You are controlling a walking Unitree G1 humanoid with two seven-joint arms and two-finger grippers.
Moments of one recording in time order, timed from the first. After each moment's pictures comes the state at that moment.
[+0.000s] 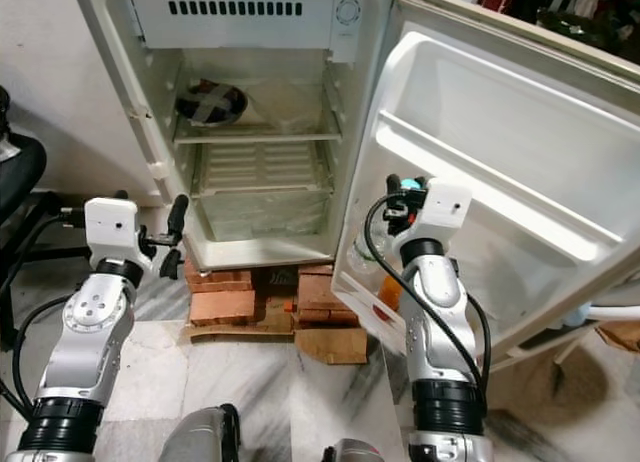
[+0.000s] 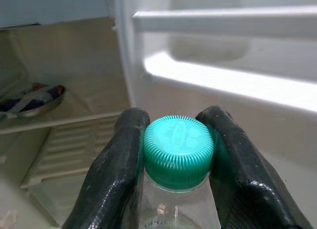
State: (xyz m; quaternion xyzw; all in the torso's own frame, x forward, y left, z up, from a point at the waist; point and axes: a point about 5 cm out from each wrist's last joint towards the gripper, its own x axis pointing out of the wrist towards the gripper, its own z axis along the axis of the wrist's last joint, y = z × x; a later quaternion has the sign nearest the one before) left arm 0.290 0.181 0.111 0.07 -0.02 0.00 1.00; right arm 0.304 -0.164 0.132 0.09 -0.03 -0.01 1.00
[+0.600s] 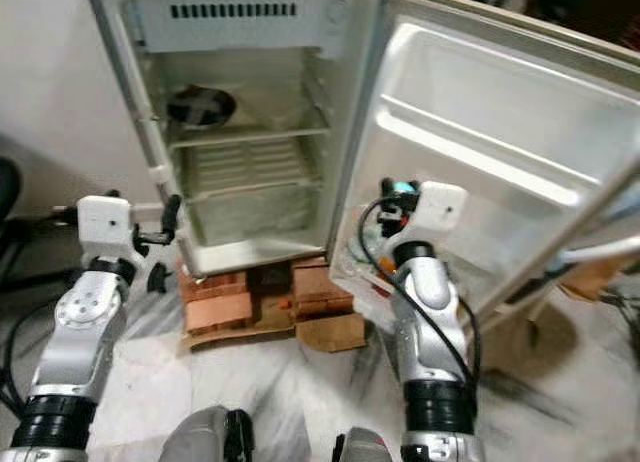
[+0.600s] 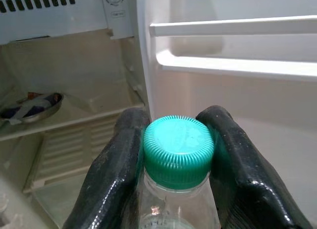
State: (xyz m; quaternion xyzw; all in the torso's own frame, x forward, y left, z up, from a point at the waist) left arm 0.291 0.184 0.112 0.07 -0.01 0.00 1.00; right arm 0.305 -0.158 0.130 0.09 -0.03 0.00 1.00
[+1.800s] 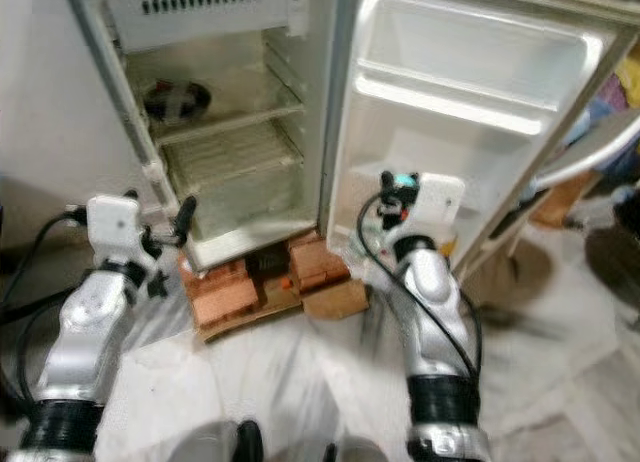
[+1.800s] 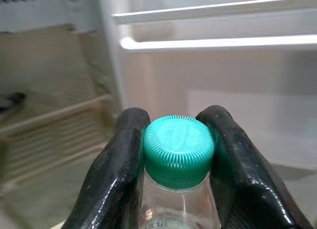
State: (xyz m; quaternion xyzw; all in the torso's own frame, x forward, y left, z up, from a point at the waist) left arm 0.290 0.166 0.112 0.04 -0.02 -0.07 1.00; right arm 0.307 -0.168 0.129 0.08 -0.03 -0.02 1.00
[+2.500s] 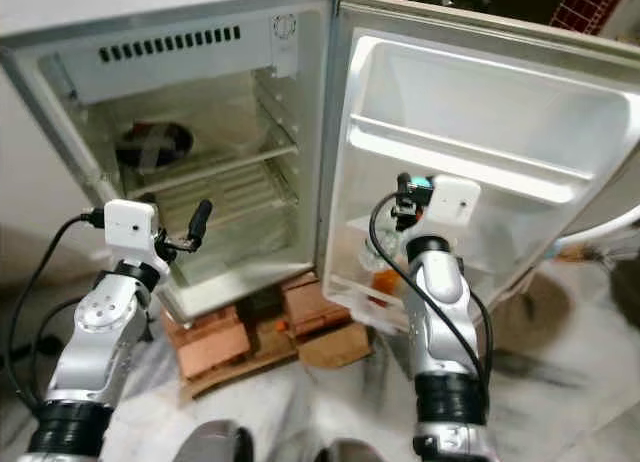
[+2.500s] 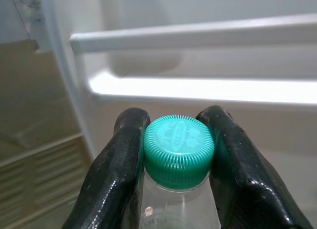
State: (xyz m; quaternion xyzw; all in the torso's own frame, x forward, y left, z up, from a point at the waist) left arm 0.291 0.175 0.111 0.05 -0.01 -0.05 1.00; right arm 0.314 -0.149 0.134 0.09 -0.04 0.00 1.00
